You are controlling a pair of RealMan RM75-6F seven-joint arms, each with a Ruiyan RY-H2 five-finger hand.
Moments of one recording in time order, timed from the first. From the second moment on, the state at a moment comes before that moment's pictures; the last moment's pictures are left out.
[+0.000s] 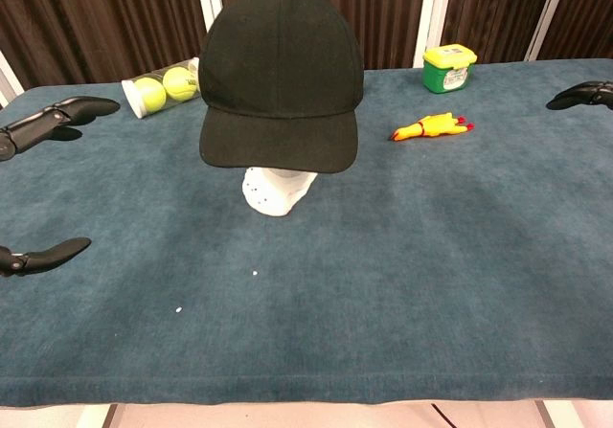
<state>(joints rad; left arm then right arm) -0.31 -1.44 0.03 -1.62 1.73 1.41 -0.01 0.35 -1.11 0.04 -1.78 -1.47 1.11 -0.18</state>
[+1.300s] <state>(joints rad) -0.46 -1.95 -0.14 -1.25 1.81 1.45 0.40 0.30 -1.01 -0.04 -1.58 -1.51 1.10 0.22</state>
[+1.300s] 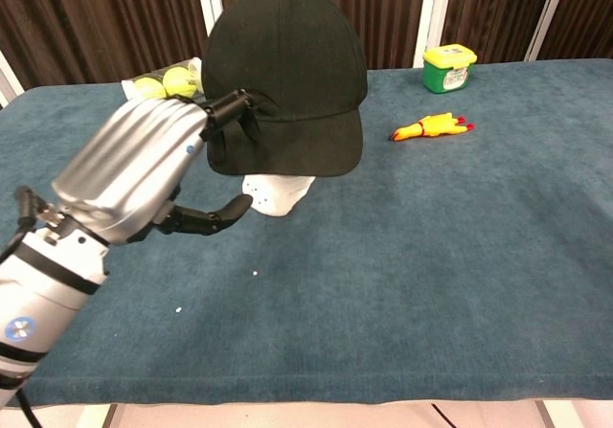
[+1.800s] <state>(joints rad) -0.55 -2.05 -0.16 -1.00 1.88 1.58 0.37 0.31 -0.99 -0.06 -1.57 -1.55 1.08 0.31</state>
